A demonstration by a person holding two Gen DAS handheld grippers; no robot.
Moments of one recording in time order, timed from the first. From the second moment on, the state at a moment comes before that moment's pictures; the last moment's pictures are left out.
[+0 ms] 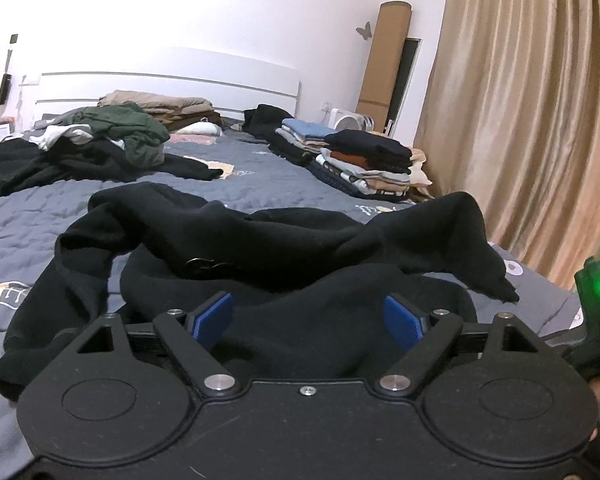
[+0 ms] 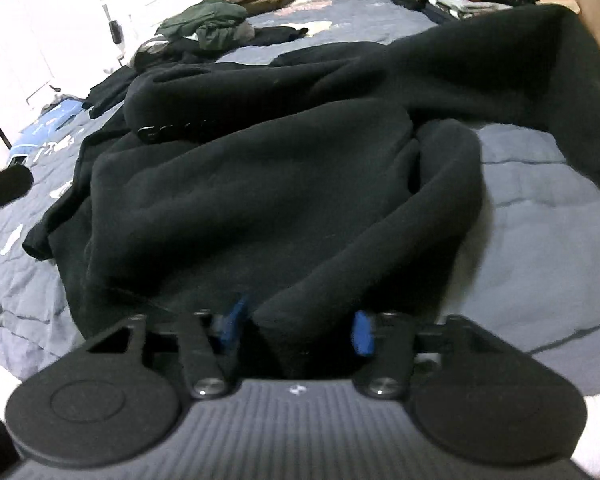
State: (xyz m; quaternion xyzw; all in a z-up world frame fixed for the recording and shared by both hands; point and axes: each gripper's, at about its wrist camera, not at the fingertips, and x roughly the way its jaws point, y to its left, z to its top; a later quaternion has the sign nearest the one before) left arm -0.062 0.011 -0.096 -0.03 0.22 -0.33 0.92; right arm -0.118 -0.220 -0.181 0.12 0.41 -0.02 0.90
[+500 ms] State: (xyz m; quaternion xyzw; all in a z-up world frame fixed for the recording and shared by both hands) left arm -0.061 0.027 -0.098 -0.03 0.24 -0.35 0.90; right arm -0.165 -0.314 -0.069 0.22 0.30 -0.07 0.93
